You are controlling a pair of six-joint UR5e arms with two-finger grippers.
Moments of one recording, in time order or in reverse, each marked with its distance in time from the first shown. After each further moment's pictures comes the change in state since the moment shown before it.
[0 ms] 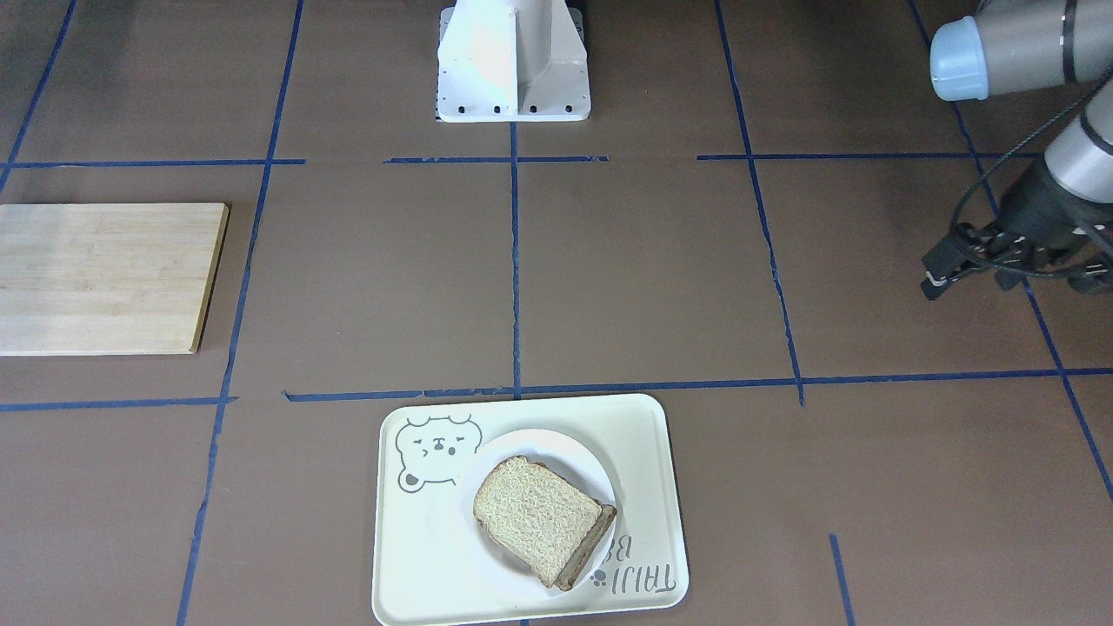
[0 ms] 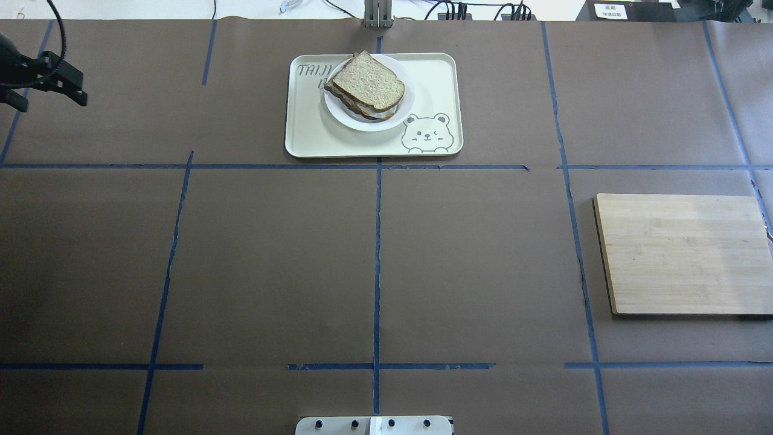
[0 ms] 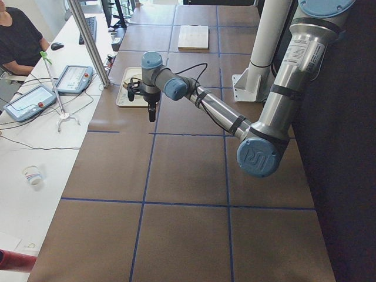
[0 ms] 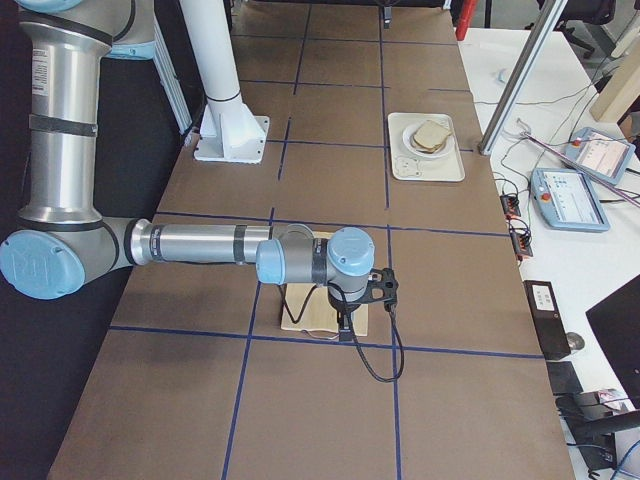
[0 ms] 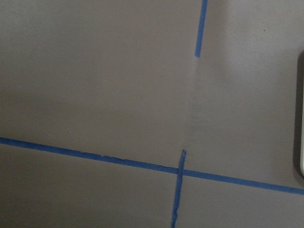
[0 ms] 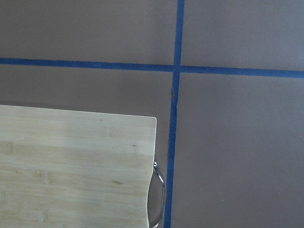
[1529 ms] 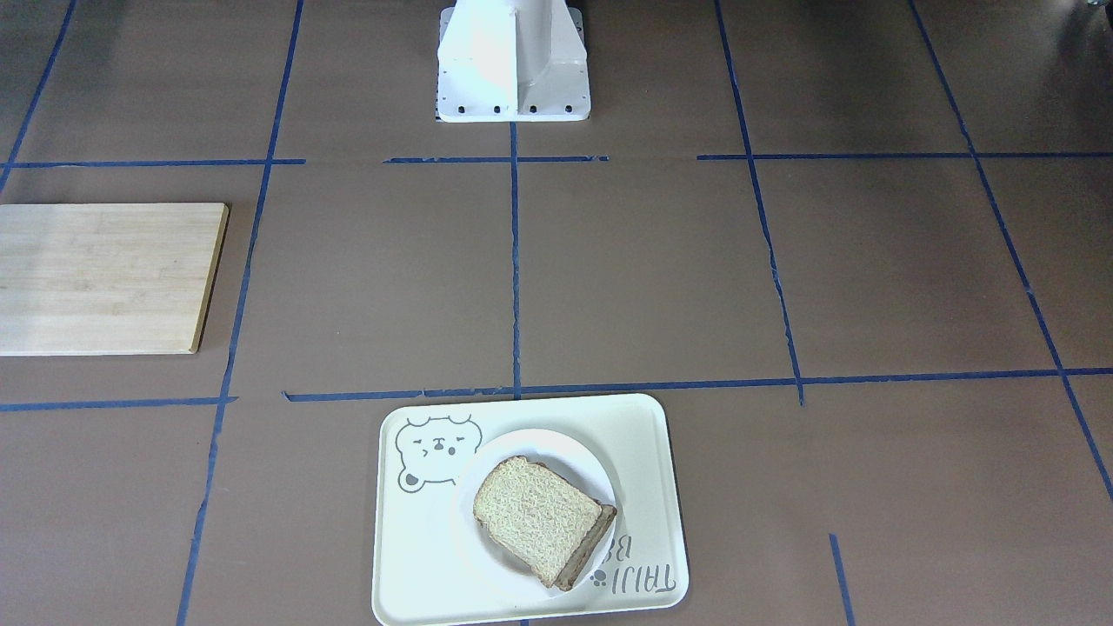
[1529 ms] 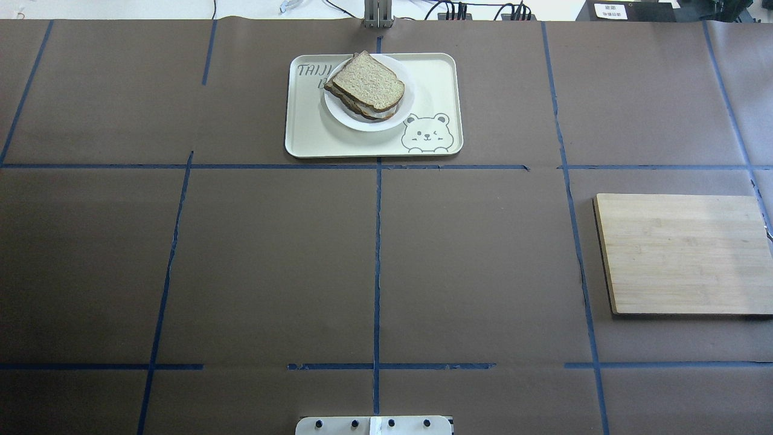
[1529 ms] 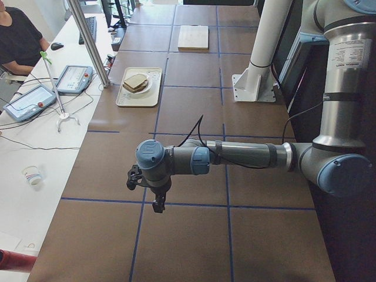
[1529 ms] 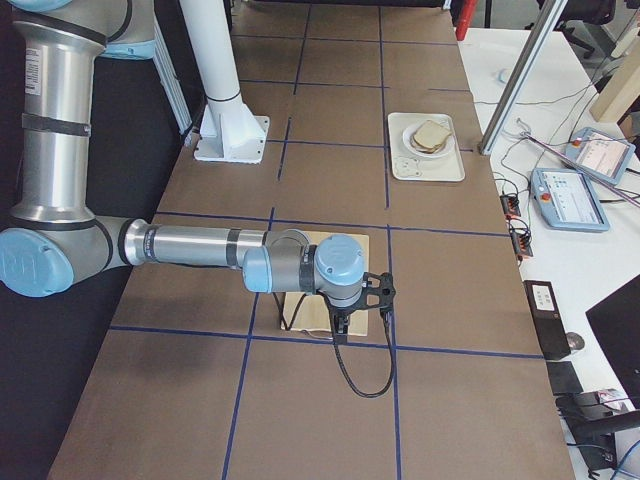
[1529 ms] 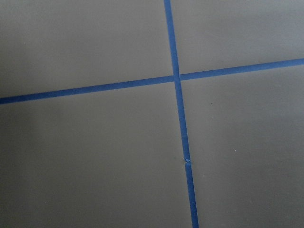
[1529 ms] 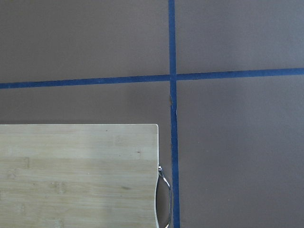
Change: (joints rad) left arm -0.348 0.312 0.224 -0.025 -0.101 0.759; right arm 0.060 -0.012 -0.004 0.023 0.064 0.034
